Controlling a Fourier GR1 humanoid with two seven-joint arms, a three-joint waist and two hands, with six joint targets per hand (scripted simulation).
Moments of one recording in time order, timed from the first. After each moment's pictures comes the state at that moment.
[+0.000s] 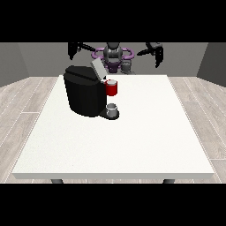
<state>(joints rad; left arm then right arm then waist) -0.51 0.04 0.39 -0.71 -0.37 -0.31 -0.31 -0.19 -0.09 -0.09 -1.26 0.08 -0.08 0.00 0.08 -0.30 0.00</state>
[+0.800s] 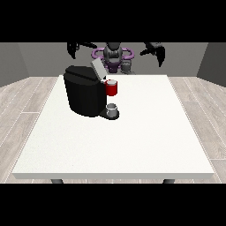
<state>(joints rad) -0.39 0.01 0.24 -1.03 -0.23 -0.31 -0.19 -0.40 -0.20 -0.18 -1.23 0.00 0.01 0.07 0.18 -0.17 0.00</state>
